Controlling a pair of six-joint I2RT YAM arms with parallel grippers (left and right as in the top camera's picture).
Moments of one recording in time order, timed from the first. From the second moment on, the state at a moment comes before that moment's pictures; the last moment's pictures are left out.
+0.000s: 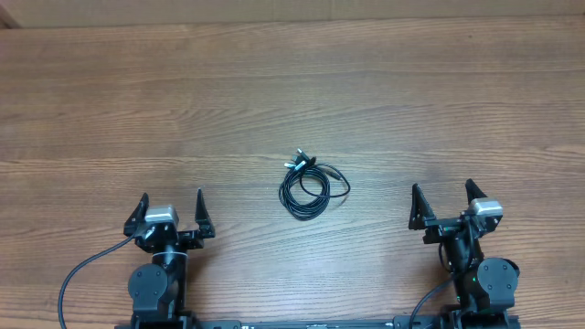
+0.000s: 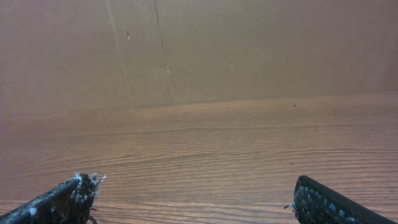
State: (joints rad) left arm 0.01 0.02 0.01 -0.08 -0.06 -0.04; right arm 0.04 0.01 0.02 -0.03 -0.08 0.12
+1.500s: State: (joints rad) left arm 0.01 0.02 0.01 0.08 0.18 -0.42; right arm 0.04 0.01 0.13 0.67 -0.78 0.77
